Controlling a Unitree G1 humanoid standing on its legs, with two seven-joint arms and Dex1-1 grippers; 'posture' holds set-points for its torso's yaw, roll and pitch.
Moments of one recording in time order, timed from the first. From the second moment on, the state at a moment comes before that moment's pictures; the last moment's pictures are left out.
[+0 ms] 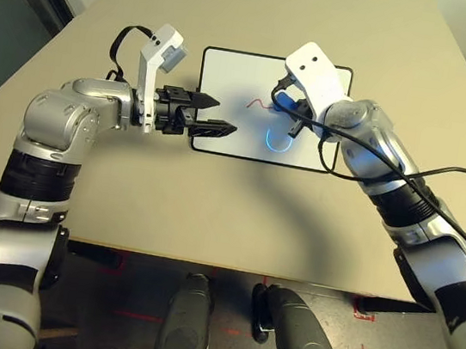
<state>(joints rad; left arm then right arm) -0.70 0.76 -0.02 0.00 -0.51 0.90 -0.99 -0.96 -0.37 0.59 0.02 -0.22 0.94 0.67</state>
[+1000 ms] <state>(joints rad) -0.69 0.76 -0.01 -0.03 -0.52 0.93 -0.97 -0.92 -0.39 0.63 -0.01 -0.26 0.92 0.73</state>
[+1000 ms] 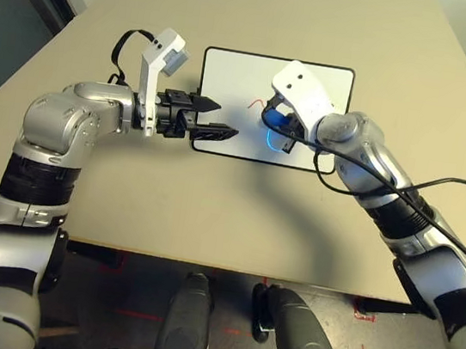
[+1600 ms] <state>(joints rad) -0.69 0.76 -0.01 -0.03 -0.52 0.93 -0.97 -0.96 -0.38 0.58 0.08 -0.29 0.87 0.73</state>
